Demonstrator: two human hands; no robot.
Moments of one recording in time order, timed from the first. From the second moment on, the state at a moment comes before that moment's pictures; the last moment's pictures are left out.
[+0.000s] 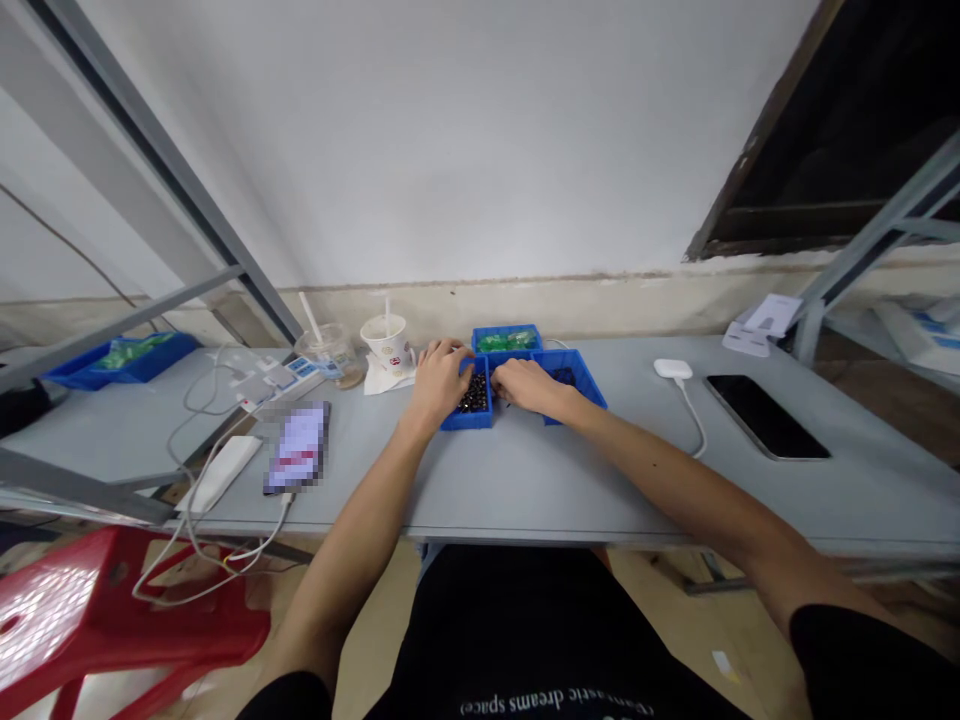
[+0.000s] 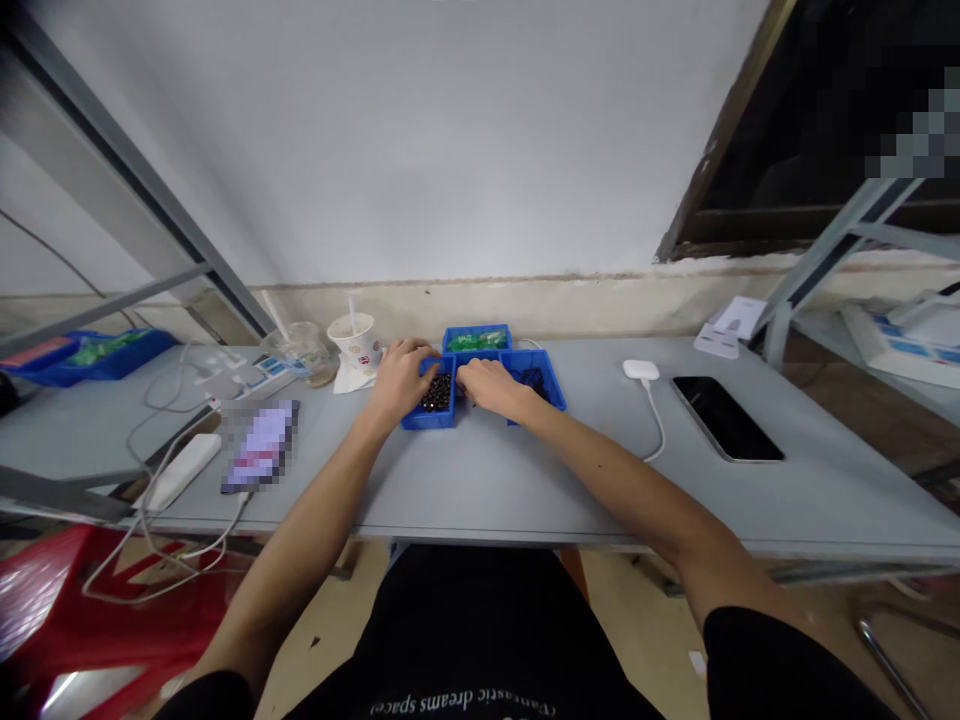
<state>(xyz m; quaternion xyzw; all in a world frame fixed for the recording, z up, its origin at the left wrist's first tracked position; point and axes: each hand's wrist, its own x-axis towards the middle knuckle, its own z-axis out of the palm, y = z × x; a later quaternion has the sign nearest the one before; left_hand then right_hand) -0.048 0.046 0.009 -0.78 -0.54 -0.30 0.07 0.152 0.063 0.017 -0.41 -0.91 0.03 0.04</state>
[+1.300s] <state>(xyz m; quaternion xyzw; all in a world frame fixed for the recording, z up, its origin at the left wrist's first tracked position) -0.045 0.045 0.013 -0.80 -0.53 -0.28 0.05 0.145 0.058 0.023 -0.47 -0.88 0.09 0.04</state>
